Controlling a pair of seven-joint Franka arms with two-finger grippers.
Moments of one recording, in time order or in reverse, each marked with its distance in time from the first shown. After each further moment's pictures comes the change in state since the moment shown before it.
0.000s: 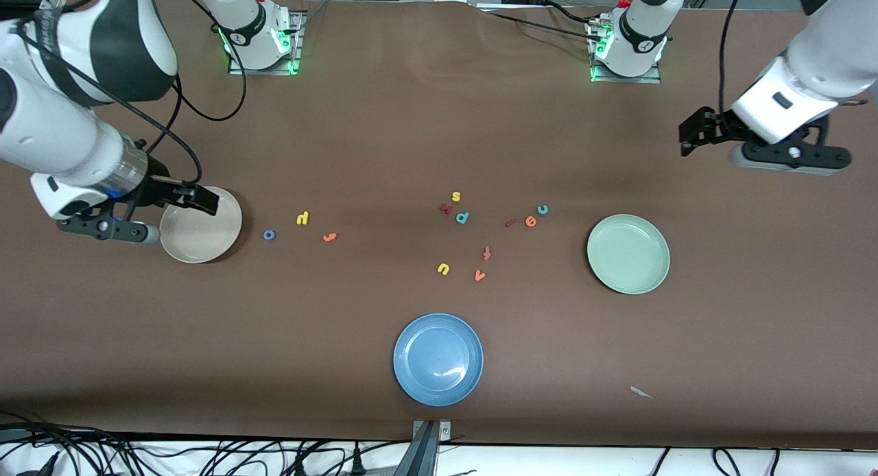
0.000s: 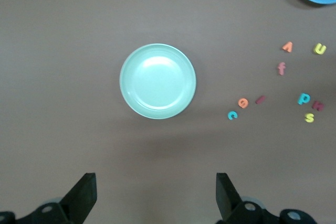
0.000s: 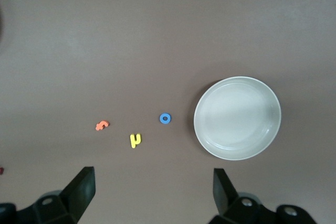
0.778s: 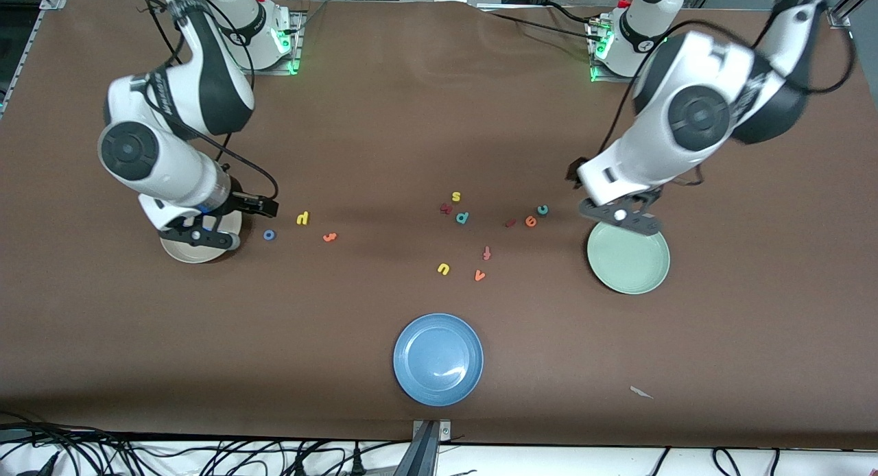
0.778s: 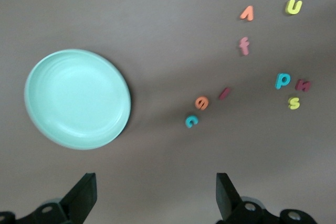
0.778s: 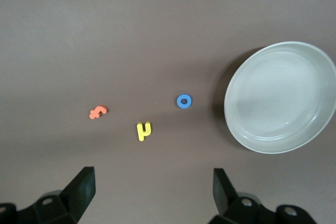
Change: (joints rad) left arm -0.211 0.285 -0.006 -0.003 -0.008 0.189 0.000; right arm 0.092 0.068 0.001 -0.195 0.000 0.160 0.087
